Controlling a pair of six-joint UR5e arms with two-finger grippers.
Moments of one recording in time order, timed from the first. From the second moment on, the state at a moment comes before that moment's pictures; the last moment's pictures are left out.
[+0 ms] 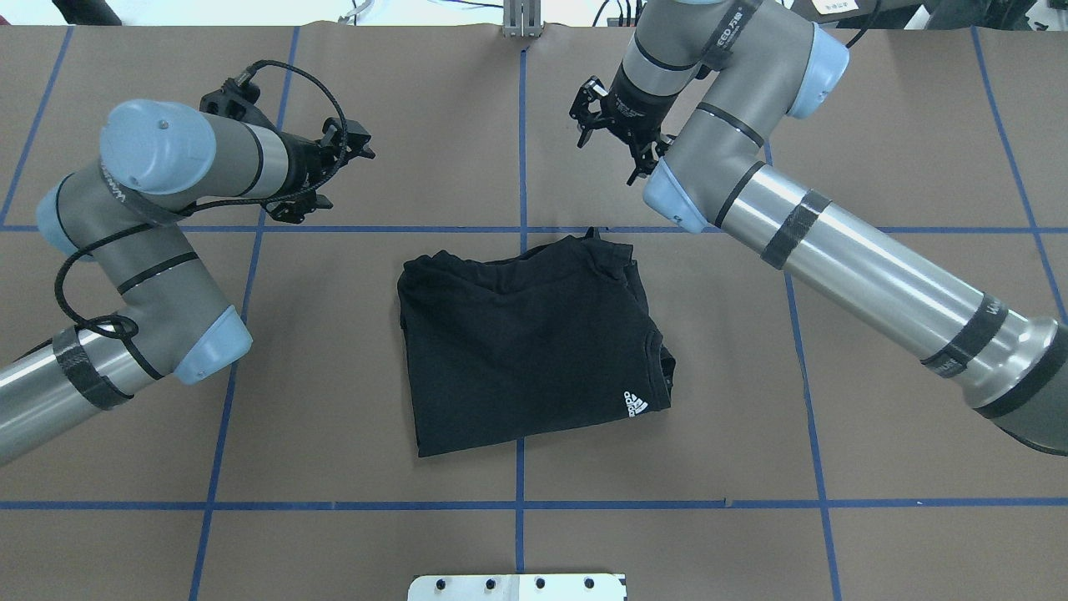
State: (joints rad) left arm -0.77 -2.05 -1.57 -2.23 -1.79 -1.84; right arm 0.87 -0.70 1.15 -1.29 2.24 1.63
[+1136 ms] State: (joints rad) left arm -1.23 -1.60 -1.78 -2.22 -2.16 -0.48; right arm 1.28 -1.26 1.48 -1.32 2.26 0.61
